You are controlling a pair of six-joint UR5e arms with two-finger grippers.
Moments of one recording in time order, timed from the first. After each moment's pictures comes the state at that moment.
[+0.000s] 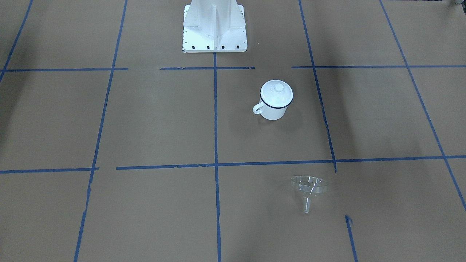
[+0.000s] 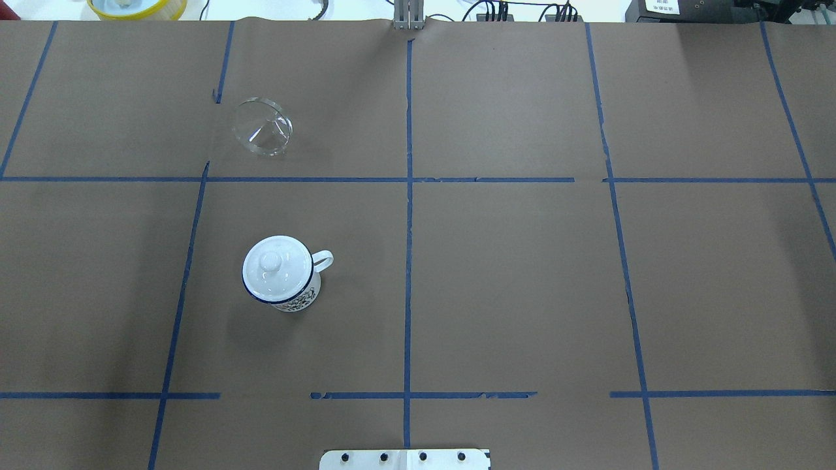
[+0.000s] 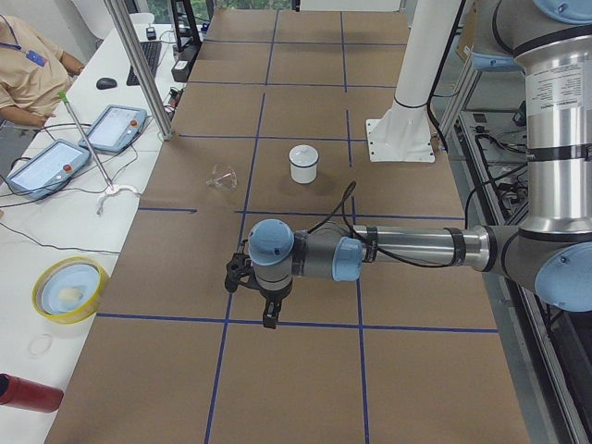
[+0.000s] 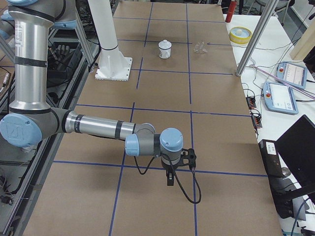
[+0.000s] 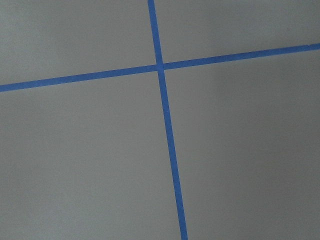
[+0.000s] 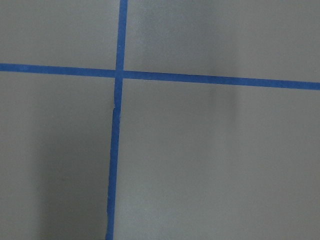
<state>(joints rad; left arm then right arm) -1.55 -1.43 -1.72 -1.63 -2.40 0.08 1.56 -1.68 1.56 -1.39 2.29 0.01</state>
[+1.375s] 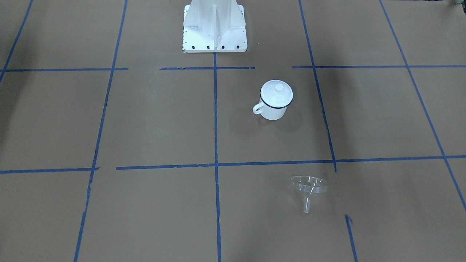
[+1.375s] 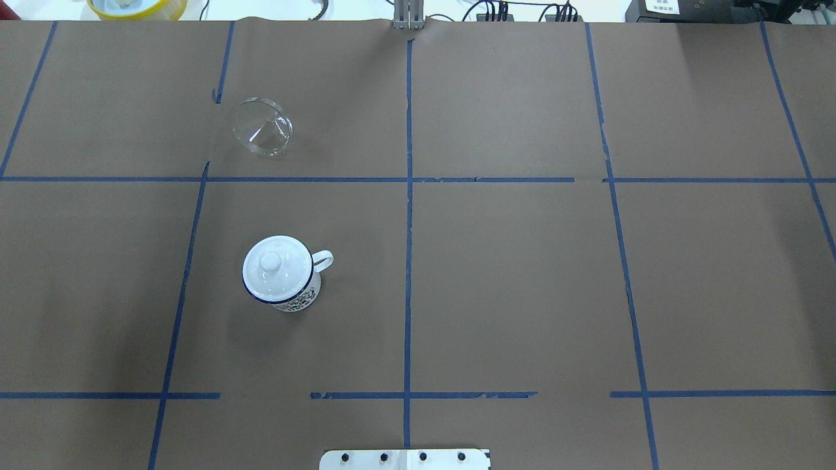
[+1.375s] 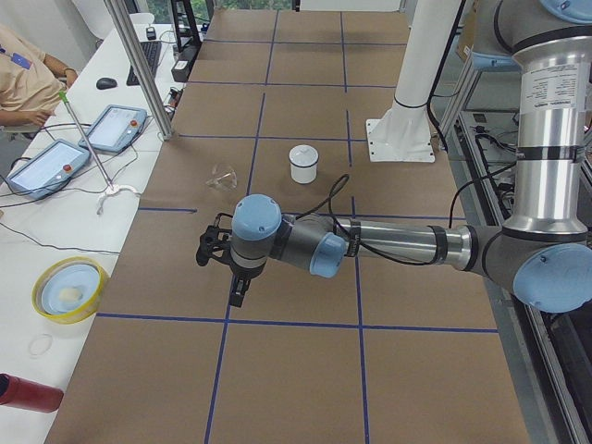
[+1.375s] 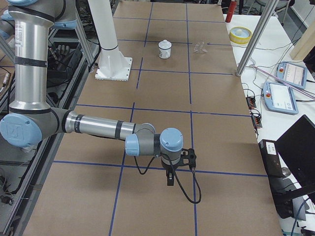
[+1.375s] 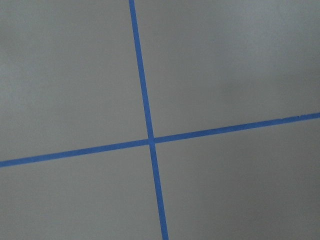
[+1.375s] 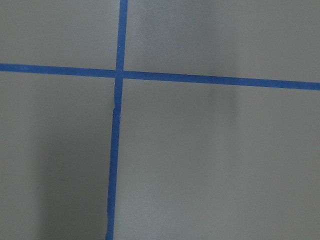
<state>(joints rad) -1.58 -1.52 -1.68 -1.89 -2.40 -0.10 1.56 -1.68 1.56 -1.39 2.29 0.01</state>
